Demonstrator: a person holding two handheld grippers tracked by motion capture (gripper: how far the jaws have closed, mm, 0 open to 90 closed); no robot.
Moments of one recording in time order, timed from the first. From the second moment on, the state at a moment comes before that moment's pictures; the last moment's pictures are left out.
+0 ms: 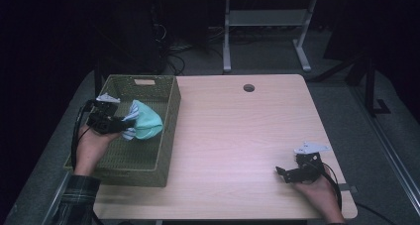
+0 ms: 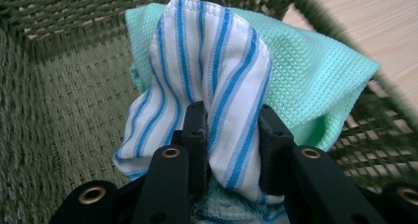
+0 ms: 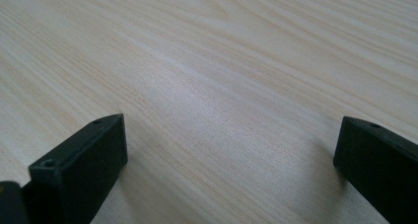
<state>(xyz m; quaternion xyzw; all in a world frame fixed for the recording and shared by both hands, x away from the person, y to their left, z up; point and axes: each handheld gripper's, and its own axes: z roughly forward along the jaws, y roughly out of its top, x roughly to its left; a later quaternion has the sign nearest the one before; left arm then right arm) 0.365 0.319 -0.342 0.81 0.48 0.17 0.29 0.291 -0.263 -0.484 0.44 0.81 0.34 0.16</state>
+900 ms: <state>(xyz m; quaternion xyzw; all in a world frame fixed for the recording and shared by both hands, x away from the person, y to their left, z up) 0.373 0.325 -0.395 0.81 0.50 0.15 0.27 0.291 -0.263 -0.484 0.44 0.82 0.34 0.16</state>
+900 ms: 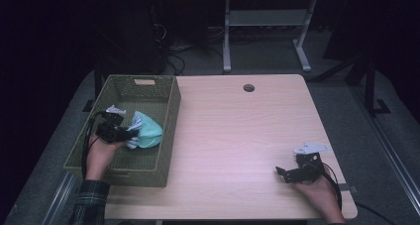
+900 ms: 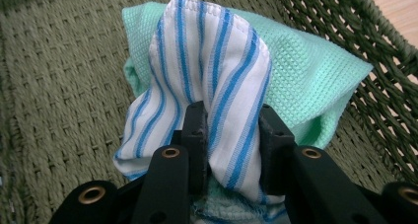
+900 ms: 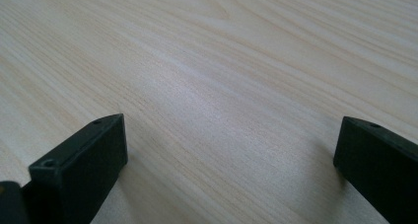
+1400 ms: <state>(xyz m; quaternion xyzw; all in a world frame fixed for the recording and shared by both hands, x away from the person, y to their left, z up) 0.376 0.323 -0.405 0.82 0.50 0.13 0.24 0.290 -0.262 -0.484 0.44 0.82 0.34 0.16</state>
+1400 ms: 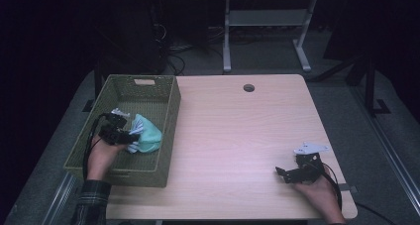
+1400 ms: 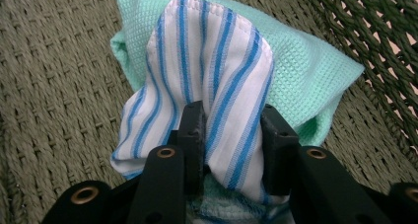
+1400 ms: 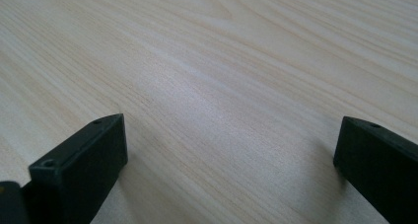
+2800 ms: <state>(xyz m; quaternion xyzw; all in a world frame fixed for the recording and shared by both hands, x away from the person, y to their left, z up) 0.376 0.322 -0.390 0.80 0.49 0.14 0.30 0.290 -0.262 -0.484 0.44 0.82 0.34 0.16</state>
